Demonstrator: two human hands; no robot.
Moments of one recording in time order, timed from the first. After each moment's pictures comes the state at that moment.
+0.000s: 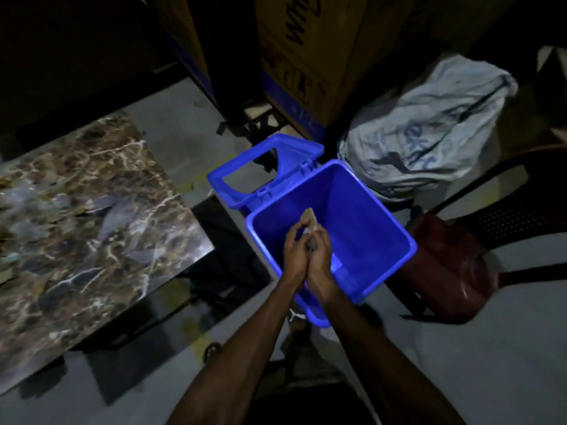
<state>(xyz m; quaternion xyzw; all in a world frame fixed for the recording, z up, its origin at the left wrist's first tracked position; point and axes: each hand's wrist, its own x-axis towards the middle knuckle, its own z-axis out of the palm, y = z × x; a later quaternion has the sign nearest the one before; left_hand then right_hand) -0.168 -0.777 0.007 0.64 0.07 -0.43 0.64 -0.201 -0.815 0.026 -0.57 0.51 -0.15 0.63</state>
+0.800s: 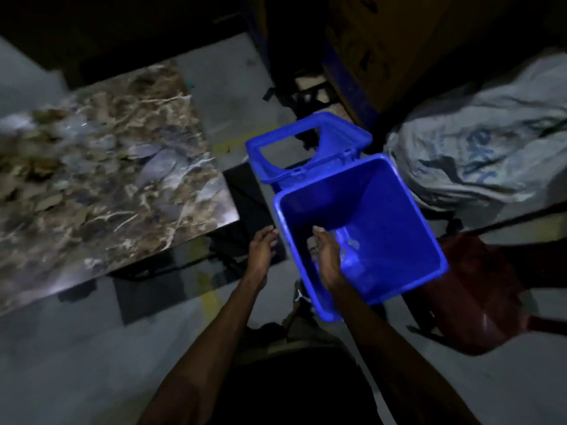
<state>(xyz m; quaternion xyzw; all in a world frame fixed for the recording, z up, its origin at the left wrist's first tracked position) -0.133 -0.685 -0.008 0.67 0.24 -0.34 0.62 -0.215 -0.821 -0.050 -0.45 0.52 -0.01 0.73</state>
